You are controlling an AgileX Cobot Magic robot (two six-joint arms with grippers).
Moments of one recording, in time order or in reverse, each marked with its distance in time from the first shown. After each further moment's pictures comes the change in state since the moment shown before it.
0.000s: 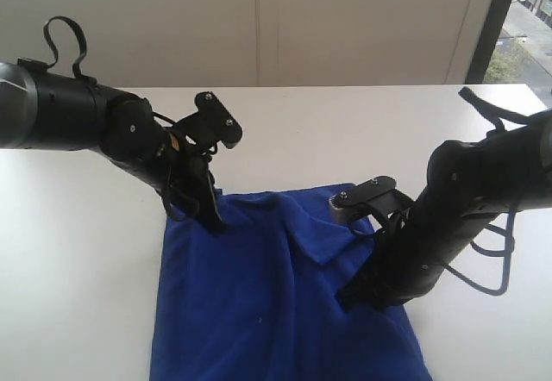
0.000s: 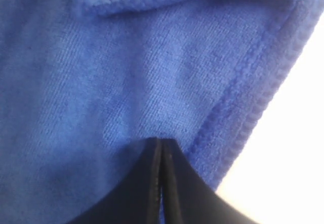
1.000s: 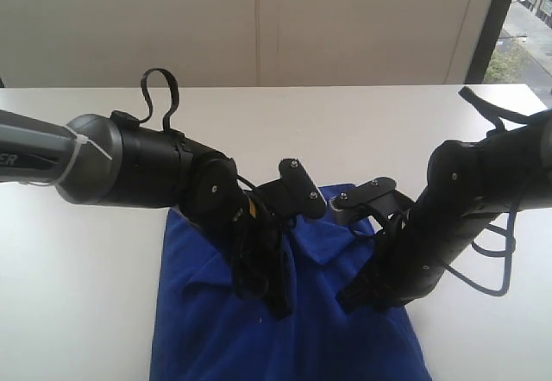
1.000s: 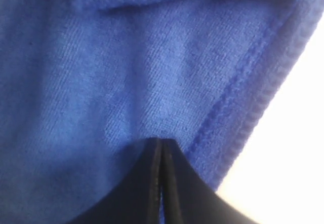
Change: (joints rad) left arm -0.260 0.056 0.000 -0.096 0.075 0.016; right arm 0.000 0.000 -0.001 -0.004 0.011 -0.002
